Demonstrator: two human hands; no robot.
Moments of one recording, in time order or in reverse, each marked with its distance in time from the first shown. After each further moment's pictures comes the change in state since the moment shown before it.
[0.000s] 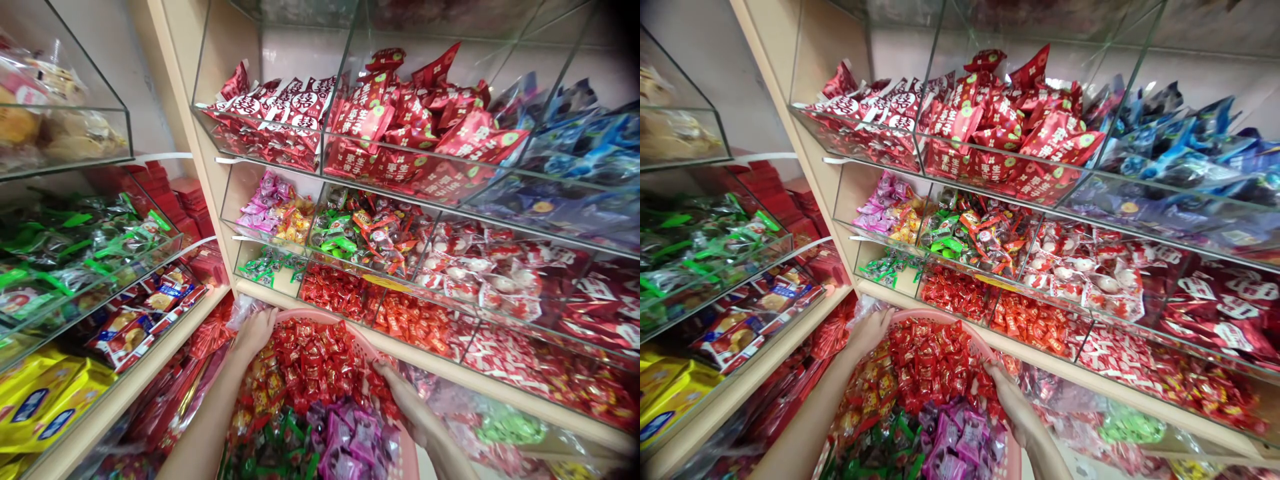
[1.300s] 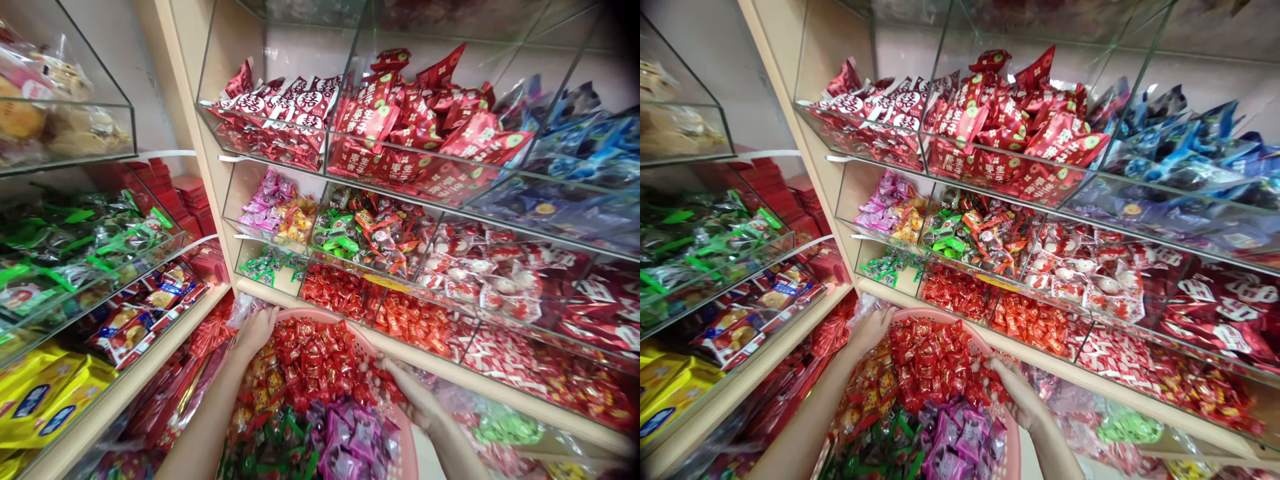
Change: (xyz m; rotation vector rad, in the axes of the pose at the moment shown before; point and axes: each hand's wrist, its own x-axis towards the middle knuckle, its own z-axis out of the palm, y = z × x) left_hand 0.000 0.001 -0.002 0.006 -0.021 -0.010; right_hand 0.017 -0.006 -0.013 0.001 -0.037 0.004
